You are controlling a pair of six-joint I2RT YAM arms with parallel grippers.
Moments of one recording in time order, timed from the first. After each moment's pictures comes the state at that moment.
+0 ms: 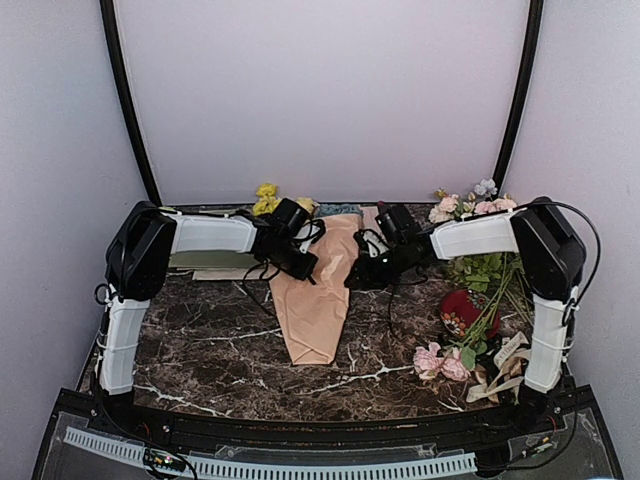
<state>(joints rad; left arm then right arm) -0.67 2.23 1.67 -0.41 0.04 -0.06 0.62 2.00 1.29 -0.22 -0.44 0.43</state>
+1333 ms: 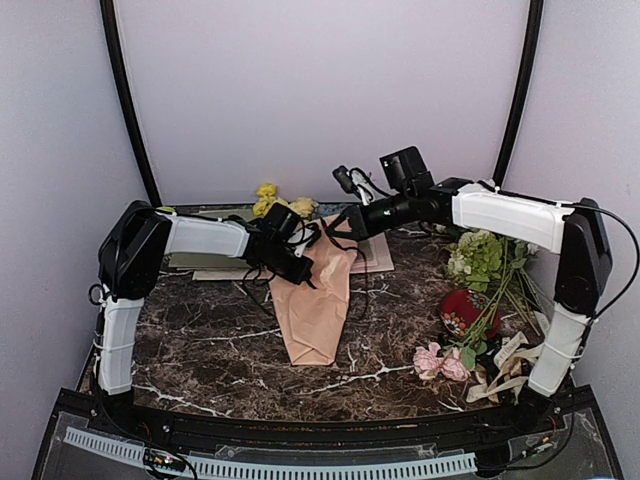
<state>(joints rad) -0.66 2.19 1.56 -0.32 0.14 -0.07 0.66 1.80 1.51 -0.37 -0.56 0.17</state>
